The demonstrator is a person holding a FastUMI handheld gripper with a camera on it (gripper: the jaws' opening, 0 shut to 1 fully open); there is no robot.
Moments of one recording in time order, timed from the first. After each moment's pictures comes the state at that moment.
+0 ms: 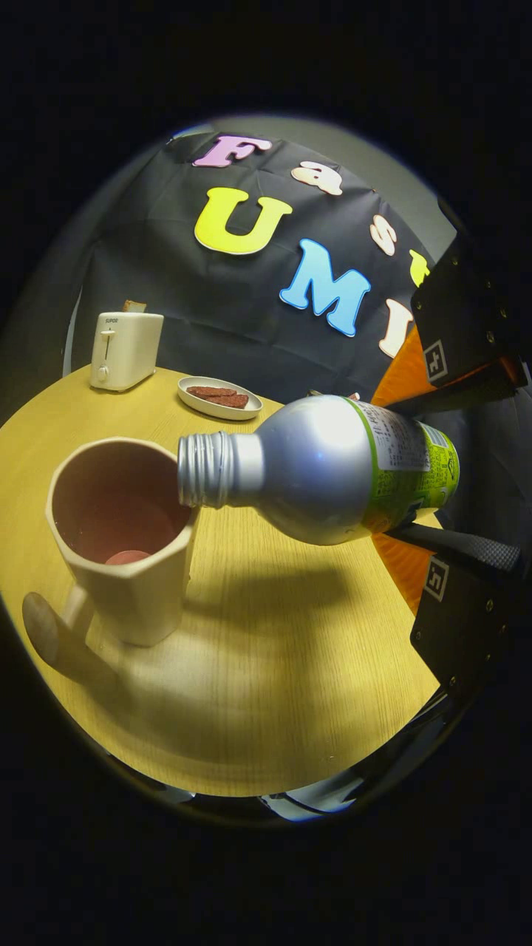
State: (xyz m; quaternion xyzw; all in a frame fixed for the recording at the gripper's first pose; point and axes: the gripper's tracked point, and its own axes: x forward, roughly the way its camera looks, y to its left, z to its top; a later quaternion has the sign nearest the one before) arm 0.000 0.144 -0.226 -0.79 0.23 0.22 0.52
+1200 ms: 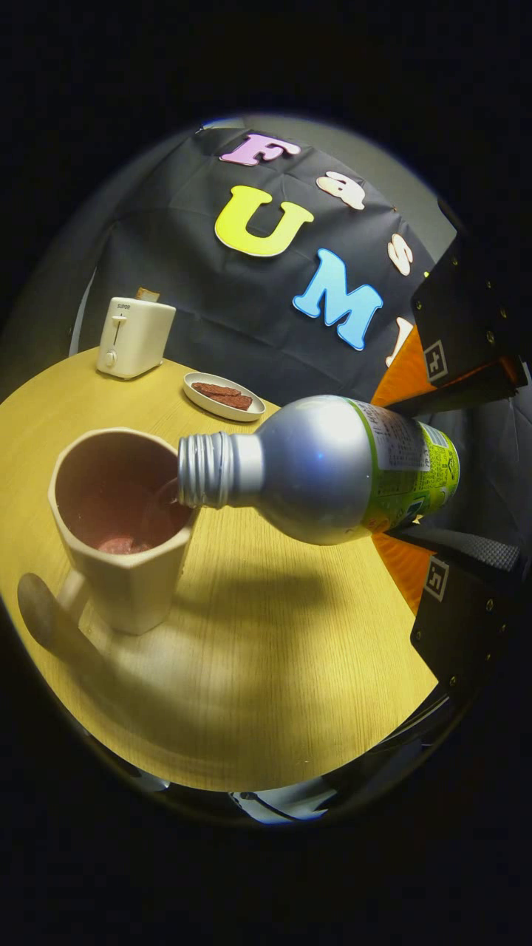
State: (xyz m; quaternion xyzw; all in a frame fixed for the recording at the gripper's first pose) arm 0.004 0.150 -0.214 -0.82 0.23 0.22 0.48
